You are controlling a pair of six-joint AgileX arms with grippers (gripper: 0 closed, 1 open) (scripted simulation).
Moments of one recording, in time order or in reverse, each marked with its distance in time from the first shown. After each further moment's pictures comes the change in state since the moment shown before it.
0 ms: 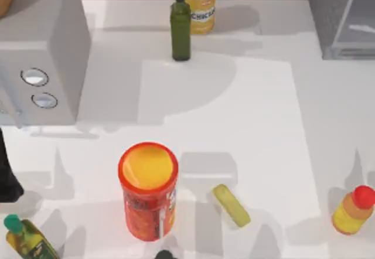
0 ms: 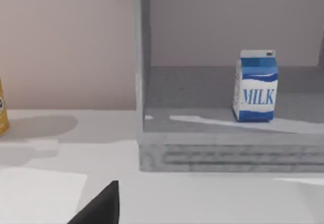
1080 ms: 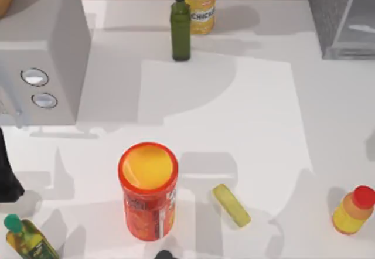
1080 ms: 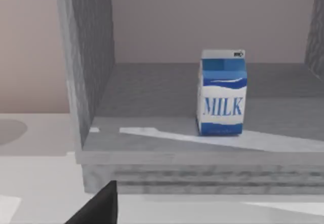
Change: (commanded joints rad) left arm 0.000 0.000 0.000 0.000 0.000 0.000; right arm -0.349 1.187 0.111 1.051 -0.335 0.005
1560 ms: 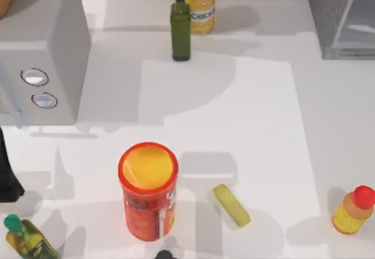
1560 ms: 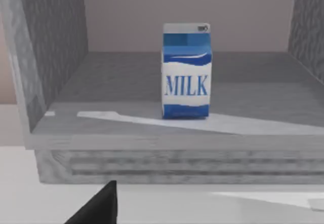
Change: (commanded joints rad) left arm 0.000 0.000 0.000 0.000 0.000 0.000; right arm -0.162 0.536 0.061 0.498 -0.157 0.012
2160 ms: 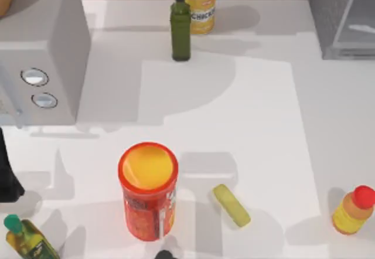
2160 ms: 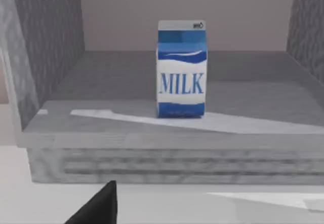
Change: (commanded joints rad) left arm 0.000 0.000 0.000 0.000 0.000 0.000; right arm -0.009 0.075 0.019 0.058 -0.014 -0.001
